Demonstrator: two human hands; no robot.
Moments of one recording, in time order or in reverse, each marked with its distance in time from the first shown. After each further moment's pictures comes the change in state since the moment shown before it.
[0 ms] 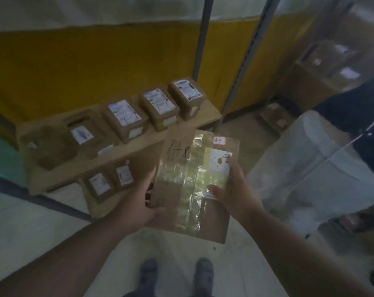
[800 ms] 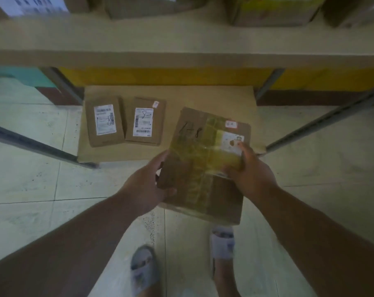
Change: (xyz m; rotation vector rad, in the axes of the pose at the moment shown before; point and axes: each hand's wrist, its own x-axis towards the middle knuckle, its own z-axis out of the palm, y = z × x) left_hand 0.267 -0.293 0.088 0.016 0.302 -0.354; right_hand 0.342 0.178 0.272 -0.409 -0.375 -0.108
